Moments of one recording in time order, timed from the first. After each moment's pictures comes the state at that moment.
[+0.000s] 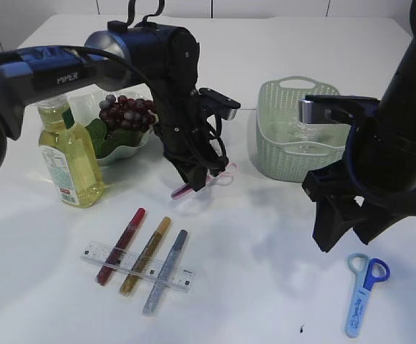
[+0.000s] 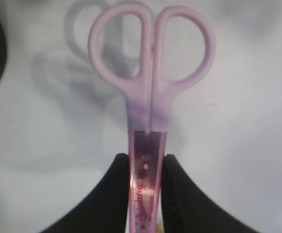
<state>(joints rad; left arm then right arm) -0.56 2.47 -2.16 -0.09 1.22 0.28 0.34 1.60 -1.16 0.25 1.22 -0.05</state>
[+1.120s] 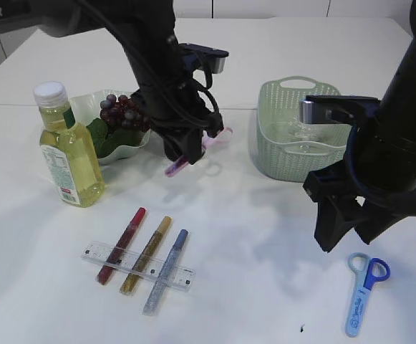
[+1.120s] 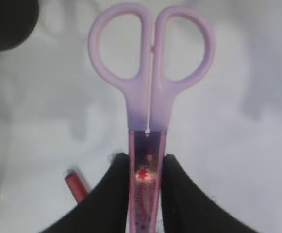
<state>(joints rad) -0.56 2.23 -2.02 -0.14 1.23 0.13 0.34 1.60 -1.16 0.24 1.22 -0.05</state>
